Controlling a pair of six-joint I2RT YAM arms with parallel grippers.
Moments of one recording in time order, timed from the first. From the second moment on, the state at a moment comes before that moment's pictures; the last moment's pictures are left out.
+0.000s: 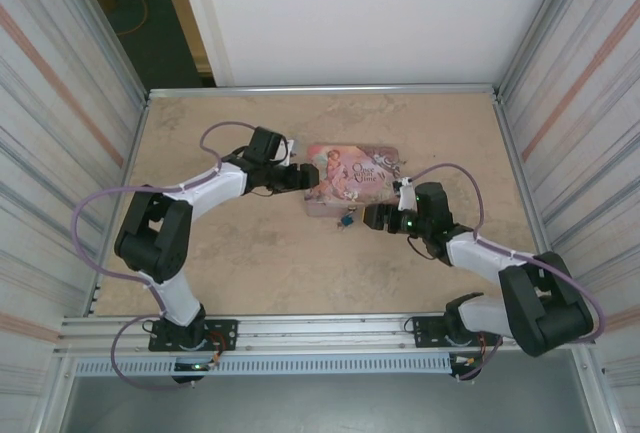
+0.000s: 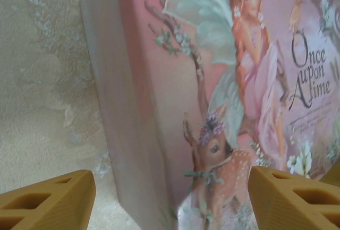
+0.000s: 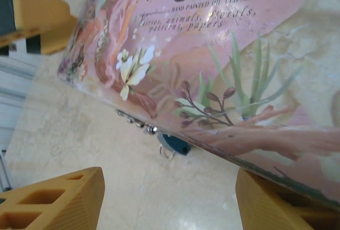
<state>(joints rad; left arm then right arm) -0.47 1.74 1.13 -0.30 0.40 -0.49 0.35 1.26 0.40 0.26 -0.49 0.52</state>
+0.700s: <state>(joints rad) -0.52 1.65 1.11 -0.32 0.41 -0.49 0.29 1.38 0.30 0.58 -0.59 0.43</state>
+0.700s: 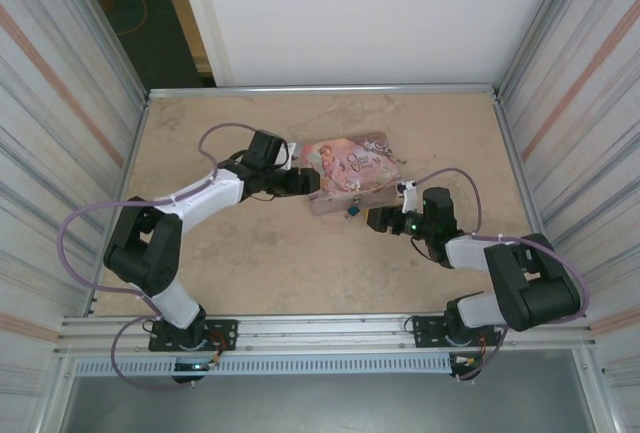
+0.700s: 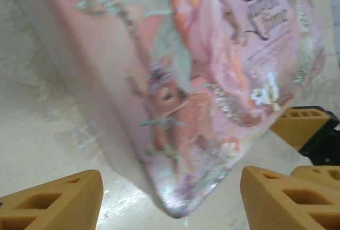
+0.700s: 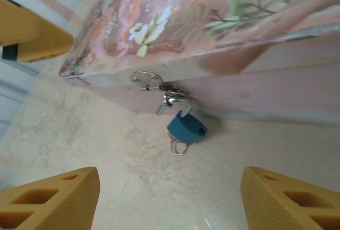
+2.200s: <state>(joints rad) -0.55 1.89 1.37 -0.38 0.48 -0.47 0.36 1.85 0.43 1.05 -0.67 0.47</state>
